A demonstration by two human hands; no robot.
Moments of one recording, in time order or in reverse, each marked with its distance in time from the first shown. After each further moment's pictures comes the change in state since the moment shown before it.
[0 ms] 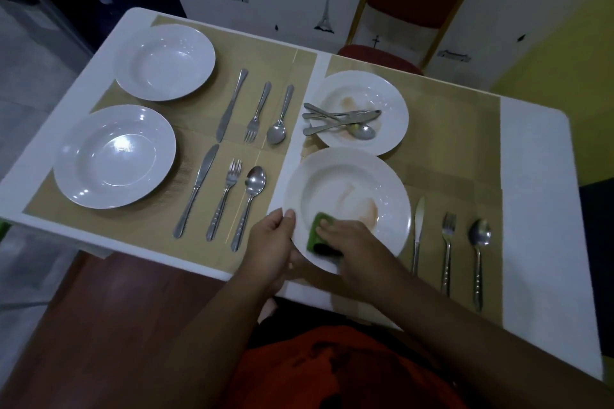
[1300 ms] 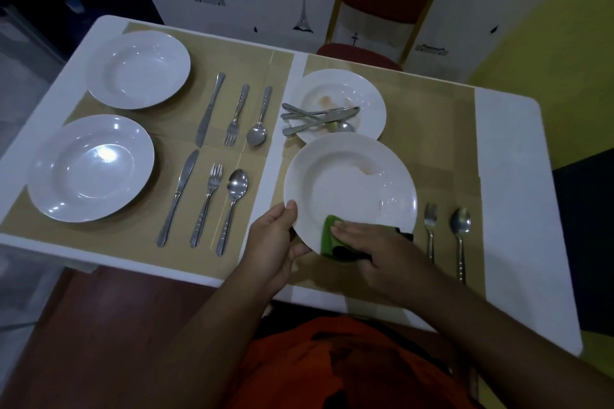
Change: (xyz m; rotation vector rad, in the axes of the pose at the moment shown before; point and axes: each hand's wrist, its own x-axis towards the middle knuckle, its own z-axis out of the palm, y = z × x) left_hand -0.011 0.016 0.031 -0.226 -0.102 -0.083; right_hand -0.046 -0.002 -0.059 0.071 0.005 0.087
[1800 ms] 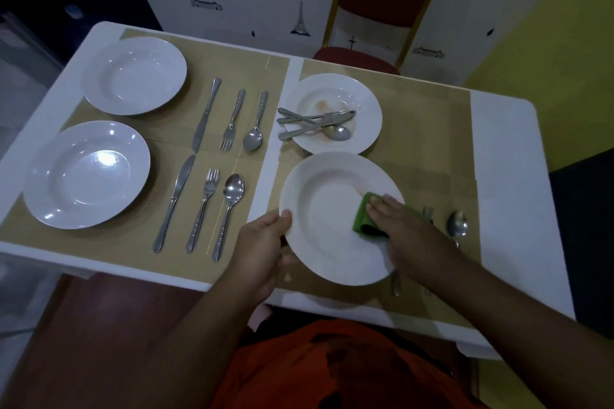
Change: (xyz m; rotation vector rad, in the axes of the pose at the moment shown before) left_hand -0.005 0.008 -0.006 0.180 0.006 0.028; right_hand 0.014 0.060 -0.019 -0.383 -0.041 0.094
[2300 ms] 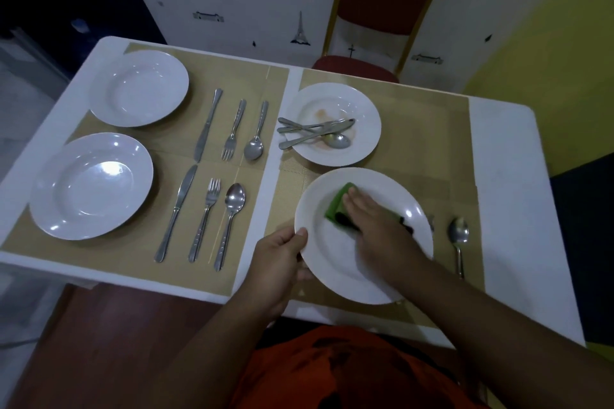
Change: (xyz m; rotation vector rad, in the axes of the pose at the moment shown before) left_hand -0.006 -0.013 0.015 0.065 -0.062 0.000; right_hand 0.028 -0.033 0.013 0.238 0.207 -0.003
